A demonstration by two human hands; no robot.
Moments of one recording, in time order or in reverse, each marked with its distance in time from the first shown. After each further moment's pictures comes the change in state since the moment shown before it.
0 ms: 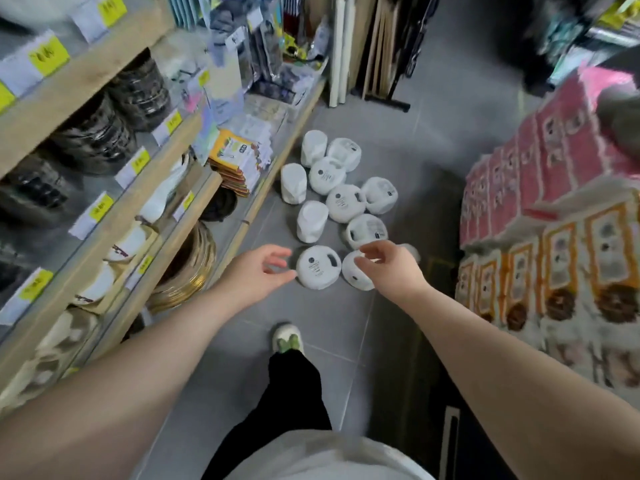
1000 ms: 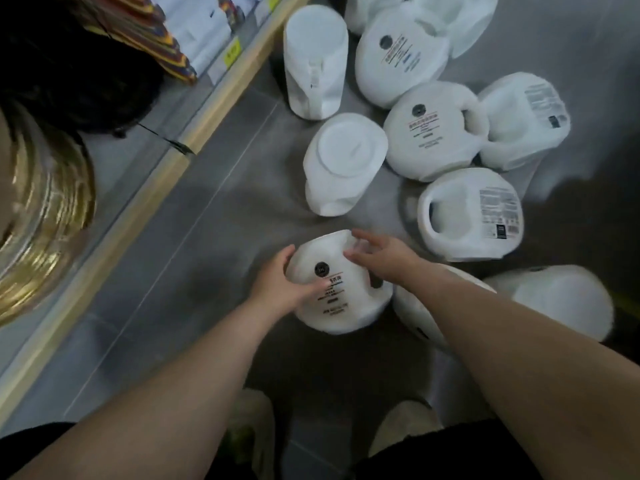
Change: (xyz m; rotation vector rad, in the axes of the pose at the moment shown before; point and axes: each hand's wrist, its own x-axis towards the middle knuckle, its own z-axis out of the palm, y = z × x) left_hand 0.469 -0.355 0.251 -0.238 0.111 -0.491; right_hand 0.548 0.306 0.293 -0.163 -0.522 0.125
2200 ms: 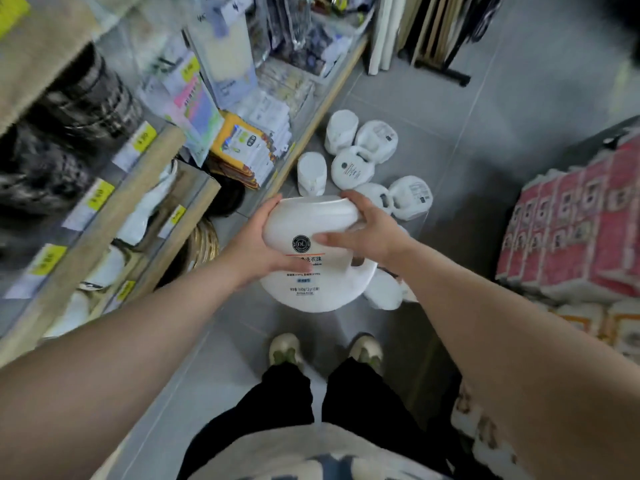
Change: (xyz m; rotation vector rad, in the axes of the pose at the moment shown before) left_hand -0.410 0.299 -0.228 0.003 -0.087 0.334; right_hand -0.472 -0.292 -0.171 0.252 0.104 -0.288
